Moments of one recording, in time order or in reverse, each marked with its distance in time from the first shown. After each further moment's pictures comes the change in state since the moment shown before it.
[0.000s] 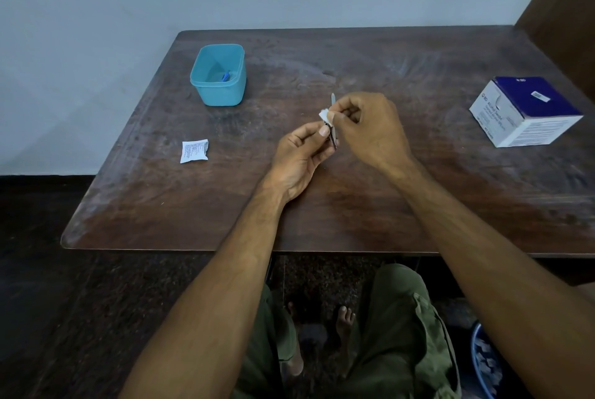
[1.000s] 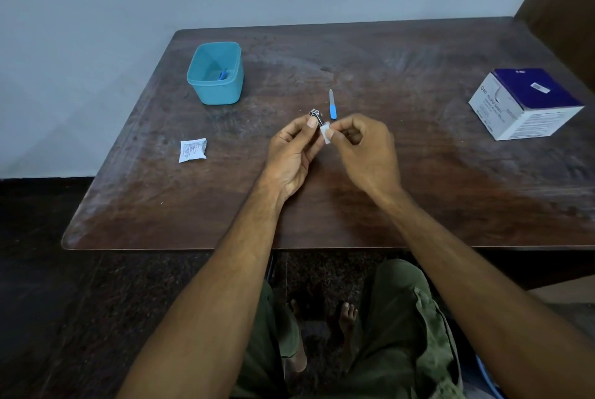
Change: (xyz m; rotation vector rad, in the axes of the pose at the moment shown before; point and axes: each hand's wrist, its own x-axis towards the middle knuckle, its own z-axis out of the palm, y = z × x) left_hand 0.000 0.003 0.004 -0.185 0.144 0.029; right_hand -0.034 0.018 0.020 0.169 0.133 0.080
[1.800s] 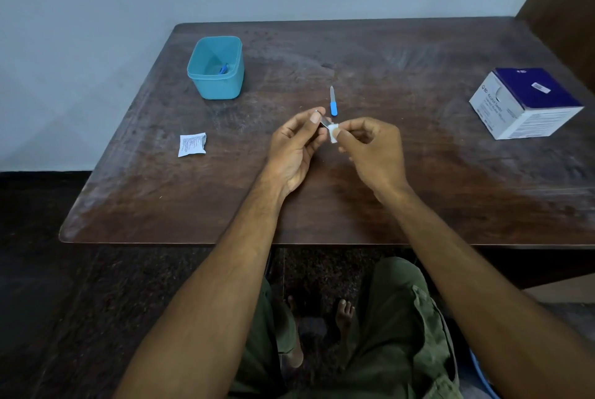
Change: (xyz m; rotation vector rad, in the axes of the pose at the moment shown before) left_hand 0.002 -0.002 -0.002 0.084 0.000 0.032; right_hand -0.004 0.003 -0.006 0.195 -0.011 0.160
